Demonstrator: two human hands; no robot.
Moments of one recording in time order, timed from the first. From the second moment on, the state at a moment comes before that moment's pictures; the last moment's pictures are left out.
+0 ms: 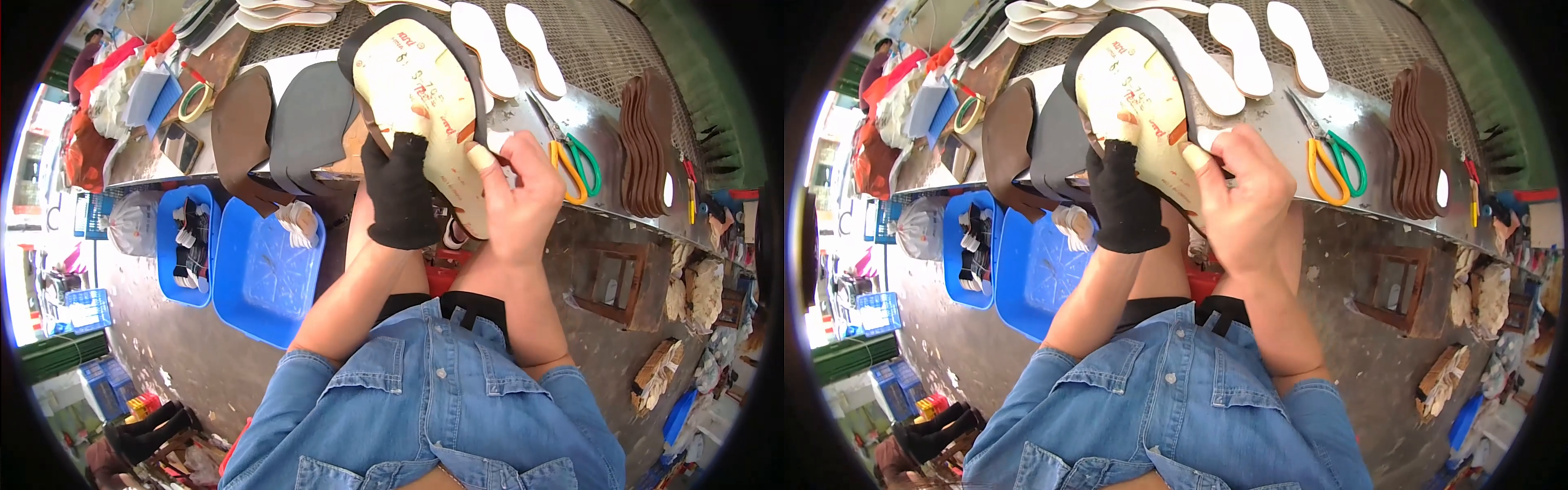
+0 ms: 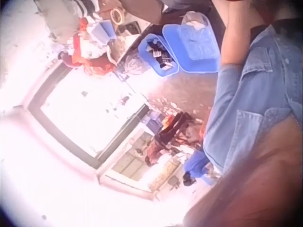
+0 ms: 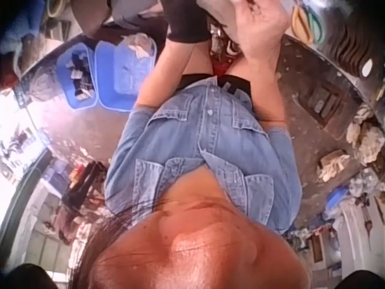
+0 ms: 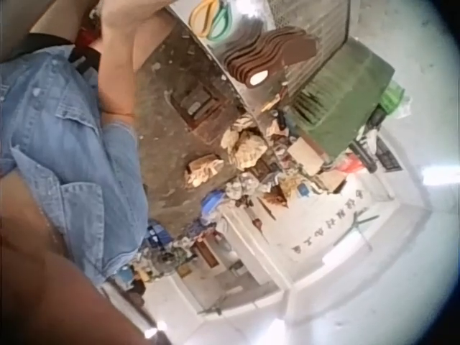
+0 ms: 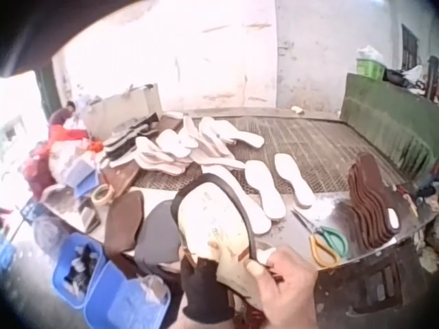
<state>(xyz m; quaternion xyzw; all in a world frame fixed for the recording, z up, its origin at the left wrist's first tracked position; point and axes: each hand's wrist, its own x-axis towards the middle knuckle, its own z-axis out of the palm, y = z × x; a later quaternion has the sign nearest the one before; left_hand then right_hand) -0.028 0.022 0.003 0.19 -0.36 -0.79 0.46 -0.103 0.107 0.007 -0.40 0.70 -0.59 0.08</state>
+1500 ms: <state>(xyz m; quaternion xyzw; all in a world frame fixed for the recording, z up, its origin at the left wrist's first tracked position) -0.008 -0.011 0.002 0.18 -0.83 -0.46 0.28 -0.166 0.126 0.023 -0.61 0.65 -0.41 -0.22</state>
